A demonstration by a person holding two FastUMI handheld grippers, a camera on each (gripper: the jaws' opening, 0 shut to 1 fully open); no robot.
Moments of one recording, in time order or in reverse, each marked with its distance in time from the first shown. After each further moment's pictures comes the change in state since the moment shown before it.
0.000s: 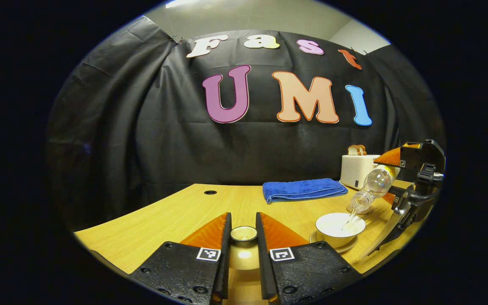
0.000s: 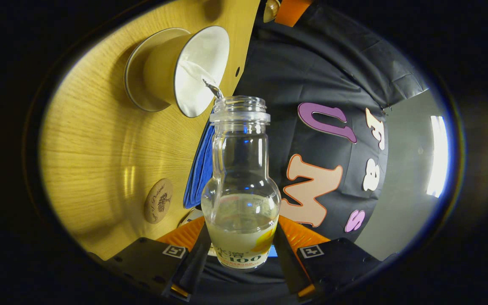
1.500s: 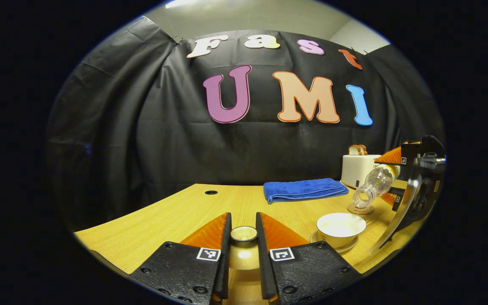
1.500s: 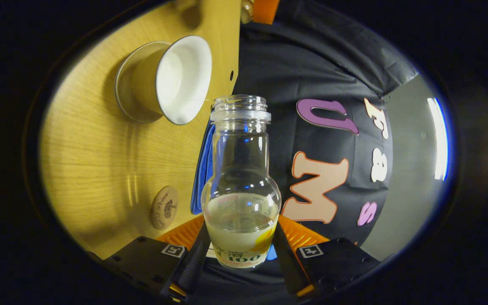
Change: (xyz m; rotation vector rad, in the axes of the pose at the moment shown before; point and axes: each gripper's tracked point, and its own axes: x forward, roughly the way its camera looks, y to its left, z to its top) left arm 0.000 0.002 0.000 0.001 0.000 0.005; right arm -0.003 0.010 0.000 0.251 0.004 0.108
